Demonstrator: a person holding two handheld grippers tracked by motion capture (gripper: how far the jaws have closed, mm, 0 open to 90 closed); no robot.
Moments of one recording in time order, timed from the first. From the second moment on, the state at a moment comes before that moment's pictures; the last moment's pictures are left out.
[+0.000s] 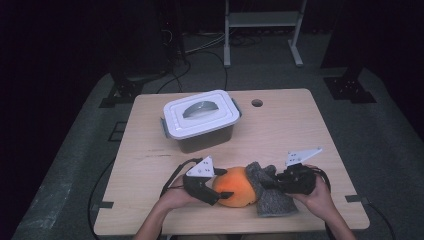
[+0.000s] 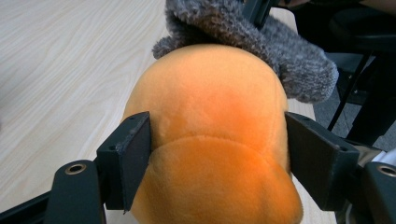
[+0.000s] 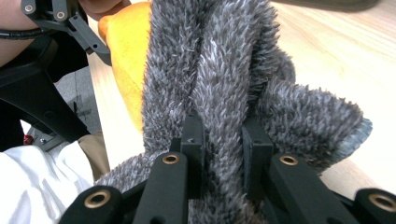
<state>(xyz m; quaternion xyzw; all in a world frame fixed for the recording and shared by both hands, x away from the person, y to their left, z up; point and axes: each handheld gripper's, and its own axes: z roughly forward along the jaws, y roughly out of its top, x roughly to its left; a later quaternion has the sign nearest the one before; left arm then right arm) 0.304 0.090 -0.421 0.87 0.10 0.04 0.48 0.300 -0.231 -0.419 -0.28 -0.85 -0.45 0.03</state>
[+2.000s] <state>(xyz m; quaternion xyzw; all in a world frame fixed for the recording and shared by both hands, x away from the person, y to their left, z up) 0.316 0.086 -0.424 0.88 0.15 0.00 0.46 0.301 -0.212 -0.427 -0.26 -0.85 -0.46 0.06</state>
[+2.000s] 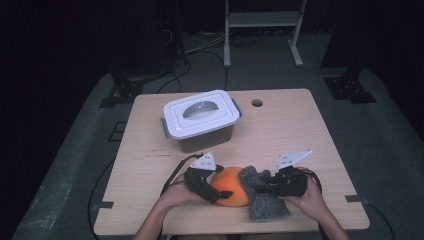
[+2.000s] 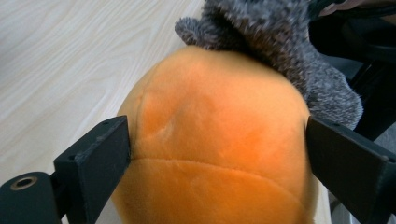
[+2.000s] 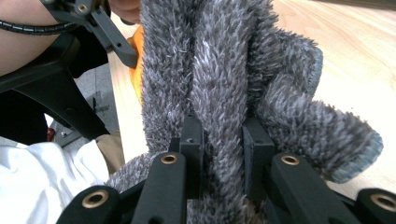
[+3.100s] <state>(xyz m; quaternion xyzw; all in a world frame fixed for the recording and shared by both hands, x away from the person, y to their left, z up) 0.310 0.073 -0.415 0.87 0.07 0.11 0.48 0.299 -0.215 -0.405 -0.26 -0.84 -0.48 0.01</state>
